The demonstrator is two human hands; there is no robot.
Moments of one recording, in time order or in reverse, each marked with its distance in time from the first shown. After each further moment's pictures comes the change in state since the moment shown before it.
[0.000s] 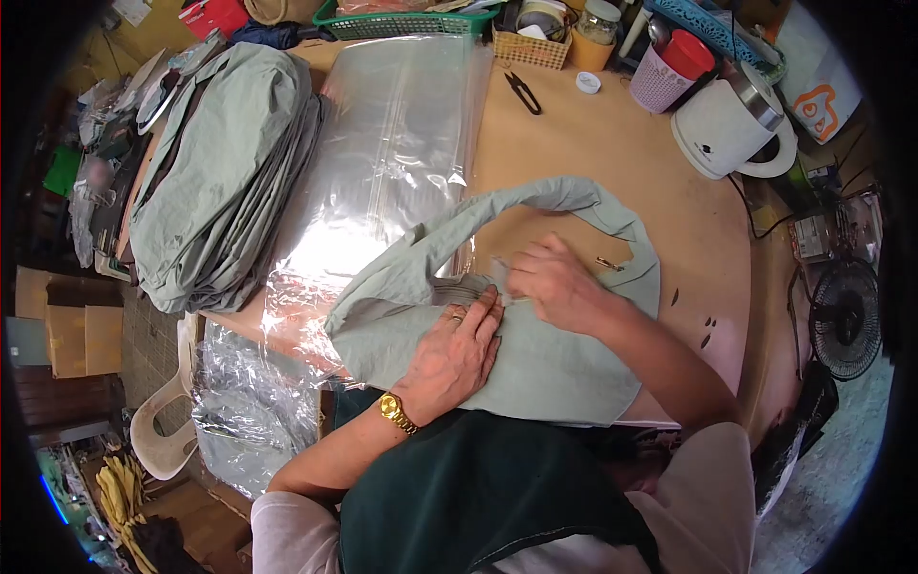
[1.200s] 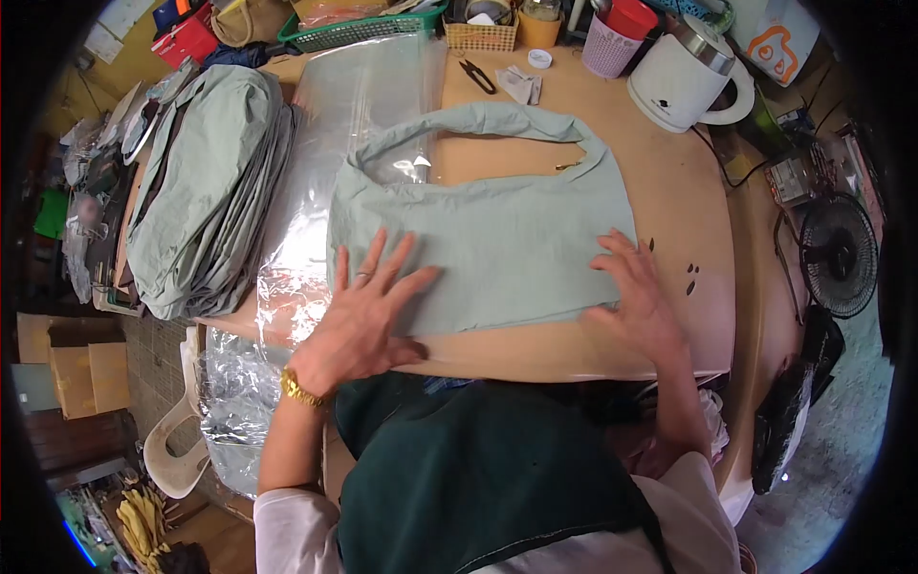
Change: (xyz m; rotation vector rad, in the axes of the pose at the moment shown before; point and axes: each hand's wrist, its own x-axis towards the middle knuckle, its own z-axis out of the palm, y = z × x) left_hand -0.016 -0.029 -0.090 0.021 -0.259 0.025; right_hand -0.119 -0.067 -0.063 -0.203 0.131 0.616
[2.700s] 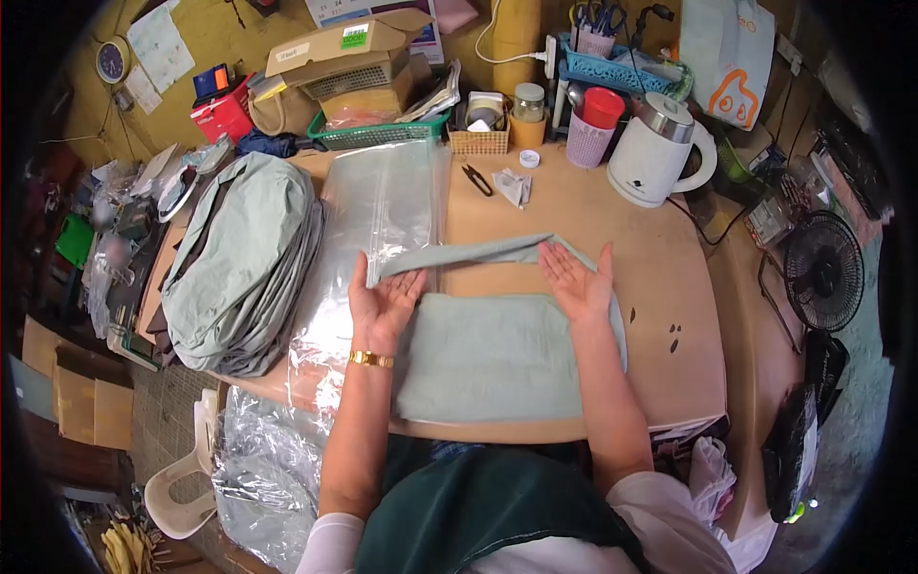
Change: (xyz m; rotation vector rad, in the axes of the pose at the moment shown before) left_hand 0.106 -0.082 0.027 -2.612 0.643 -0.420; right_hand 0.122 0.039 0.080 2.382 0.522 0.689
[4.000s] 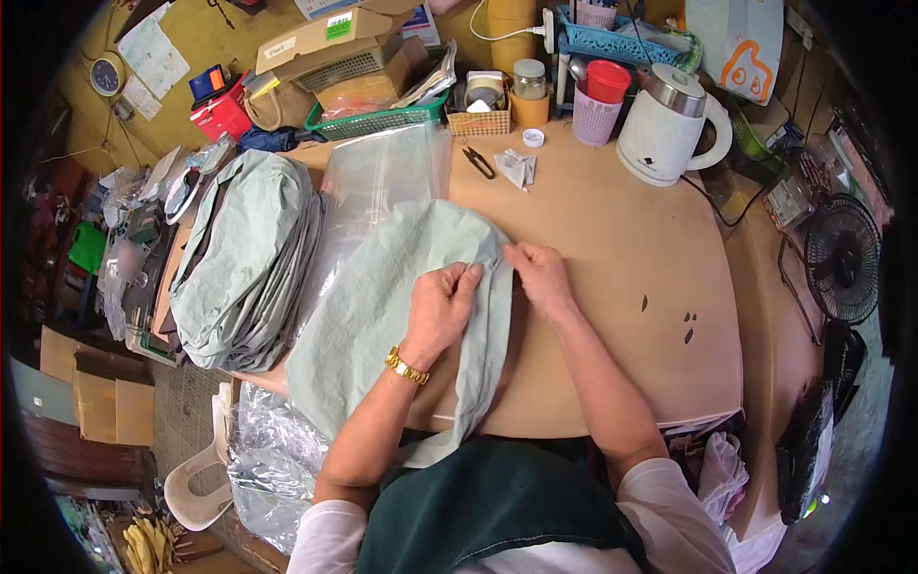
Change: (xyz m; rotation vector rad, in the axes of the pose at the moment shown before) left_hand -0.038 -0.085 0.038 1.765 -0.209 0.587; right_hand -0.001 0.060 0.012 -1.382 -0.170 -0.280
